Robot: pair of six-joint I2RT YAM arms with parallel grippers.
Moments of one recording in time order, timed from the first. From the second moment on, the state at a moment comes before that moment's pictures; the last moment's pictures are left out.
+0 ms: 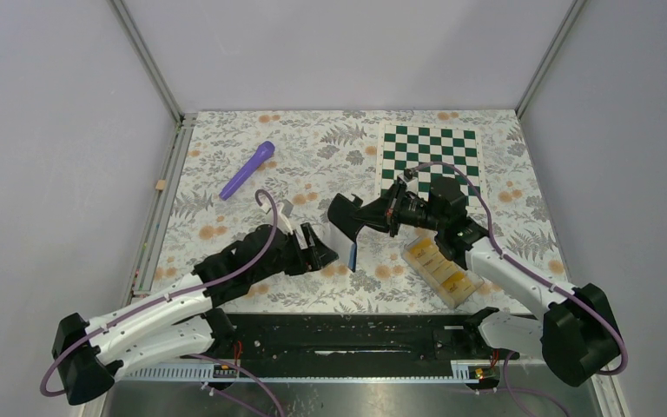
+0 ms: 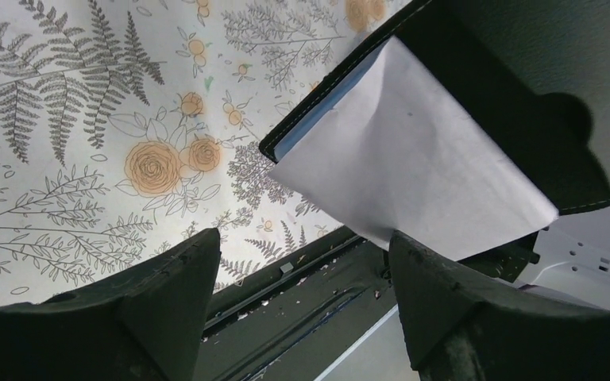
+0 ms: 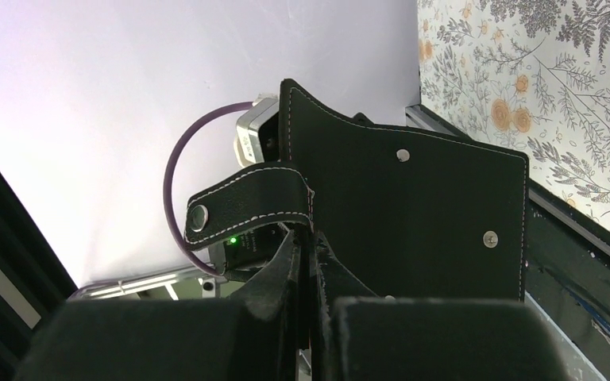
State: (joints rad) left arm -0.92 0.83 0.58 -0.29 -0.06 -1.00; right arm 0.52 1.16 0.66 0.31 -0.70 1.59
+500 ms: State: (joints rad) left arm -1.15 0.95 0.92 -0.49 -0.24 -0.82; right arm 0.52 1.14 0.71 0.11 -0.67 1.50
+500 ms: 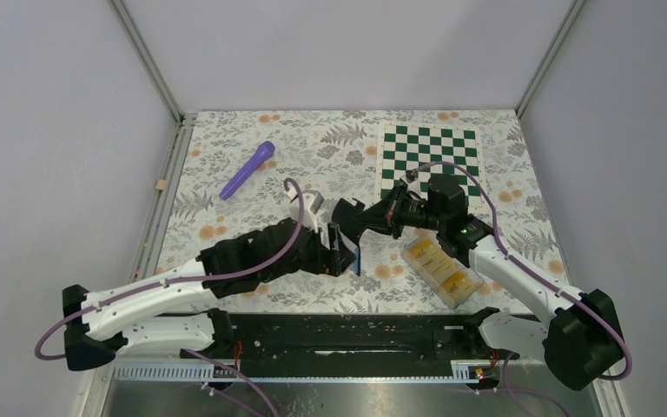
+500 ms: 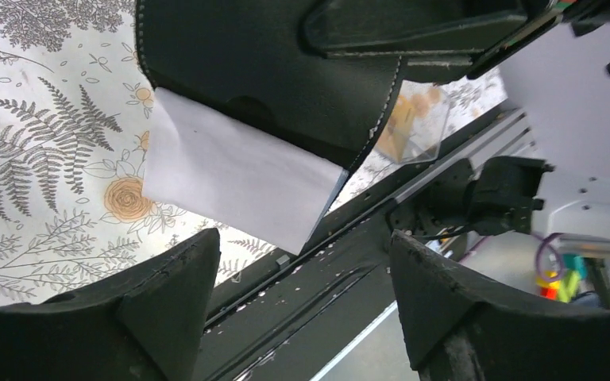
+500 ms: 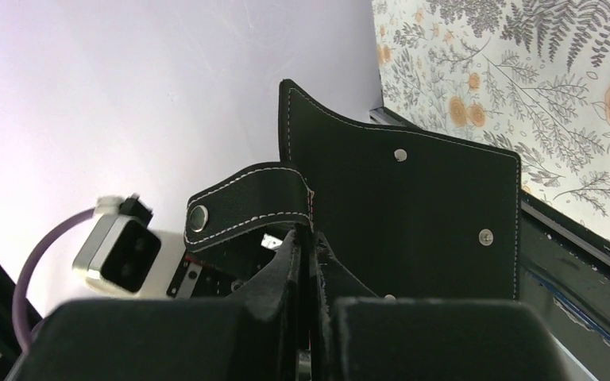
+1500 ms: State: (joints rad) left arm -1.26 1.20 1.02 -0.66 -0.38 -0.75; right arm 0.52 1.14 0.71 0.06 -0.67 1.47
